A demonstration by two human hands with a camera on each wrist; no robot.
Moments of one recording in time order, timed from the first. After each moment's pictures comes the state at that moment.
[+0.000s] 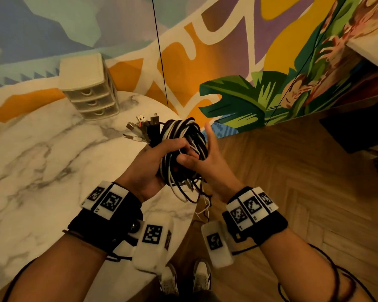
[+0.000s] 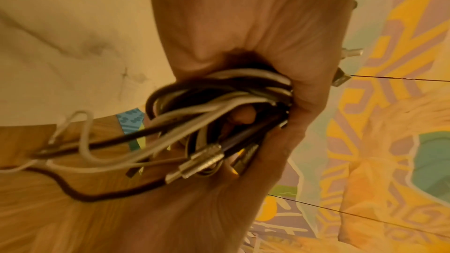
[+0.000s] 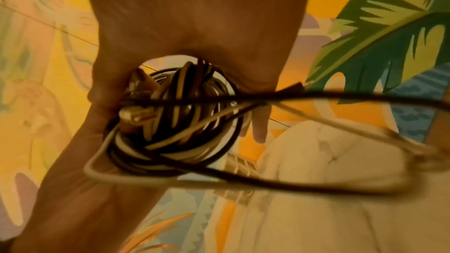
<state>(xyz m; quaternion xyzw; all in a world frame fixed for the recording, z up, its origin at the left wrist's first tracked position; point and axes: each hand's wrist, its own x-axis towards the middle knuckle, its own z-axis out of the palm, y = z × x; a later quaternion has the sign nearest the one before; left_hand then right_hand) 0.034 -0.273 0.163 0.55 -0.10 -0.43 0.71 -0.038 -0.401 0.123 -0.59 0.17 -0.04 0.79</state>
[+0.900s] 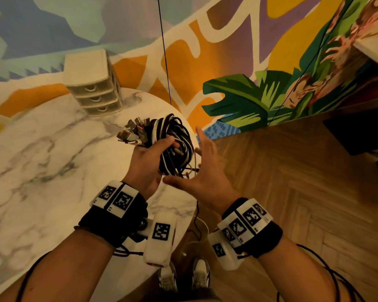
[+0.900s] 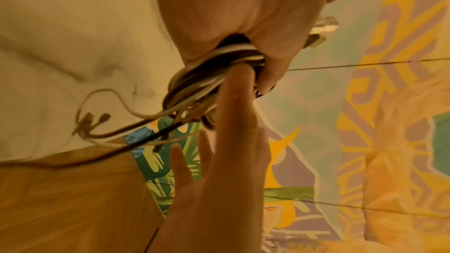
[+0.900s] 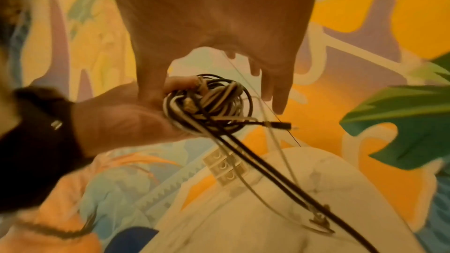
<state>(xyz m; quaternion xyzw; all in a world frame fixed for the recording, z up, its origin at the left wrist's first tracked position) 0.038 -0.278 0.138 0.61 0.02 -0.26 0.75 -0.047 -0.379 0.108 -0.83 0.14 -0.11 0.54</state>
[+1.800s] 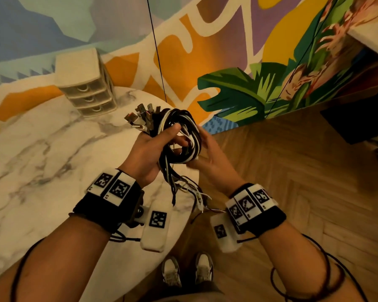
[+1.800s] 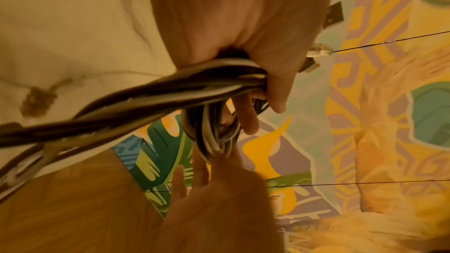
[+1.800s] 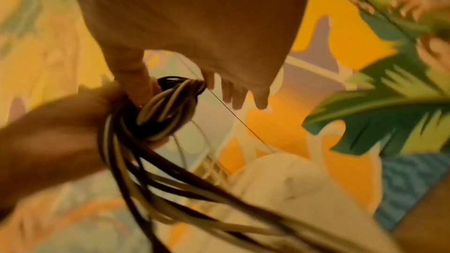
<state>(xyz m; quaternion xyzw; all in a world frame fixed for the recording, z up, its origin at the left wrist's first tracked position) 0.043 -0.289 0.151 0.63 -0.09 -0.32 0.70 -0.048 -0.410 0.107 -0.74 0.15 -0.06 0.65</state>
